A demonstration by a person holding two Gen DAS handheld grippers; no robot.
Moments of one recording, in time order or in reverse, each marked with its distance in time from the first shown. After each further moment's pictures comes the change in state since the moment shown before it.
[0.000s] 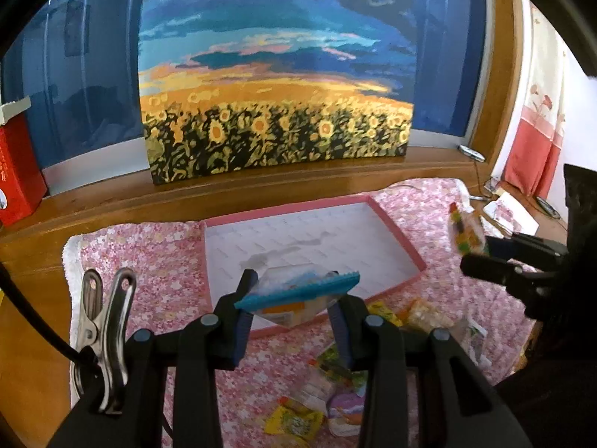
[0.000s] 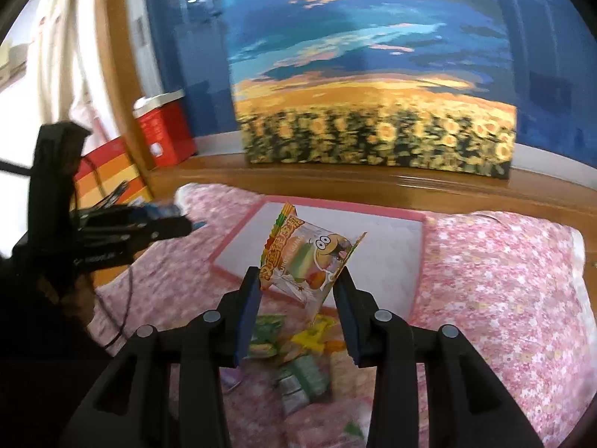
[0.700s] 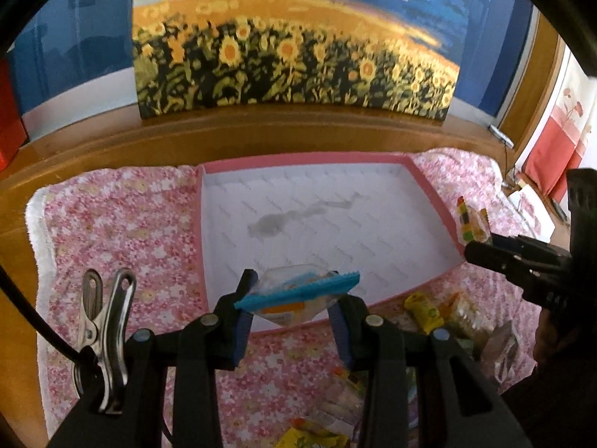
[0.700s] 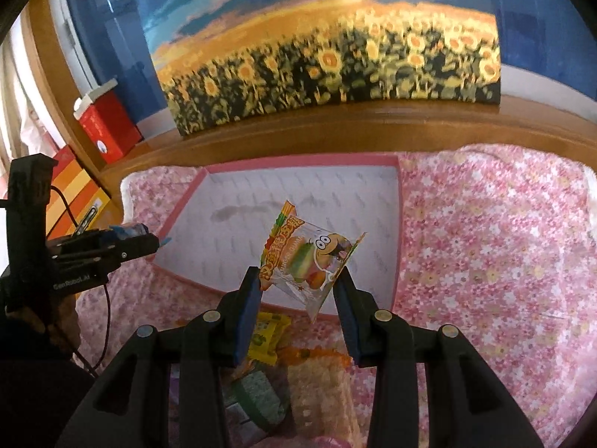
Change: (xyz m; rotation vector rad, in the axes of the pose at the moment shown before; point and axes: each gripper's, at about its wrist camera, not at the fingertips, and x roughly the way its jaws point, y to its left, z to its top) left arm 0.083 0.025 -0.006 -0.085 0.213 -0.002; right arm 0.079 -0.049 -0.004 0.162 0.192 -0.049
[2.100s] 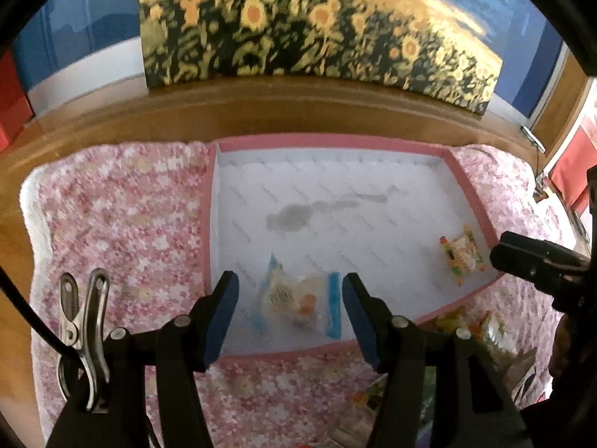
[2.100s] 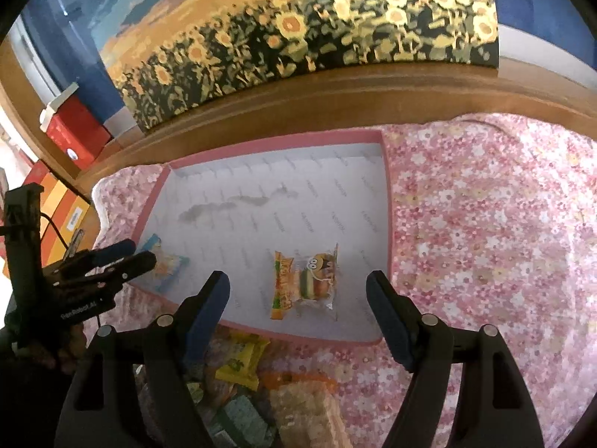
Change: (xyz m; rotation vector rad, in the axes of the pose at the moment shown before) left arm 0.031 0.004 0.007 -0.066 0.056 0.078; right arm 0.030 -0.018 0.016 0.090 0.106 -0.036
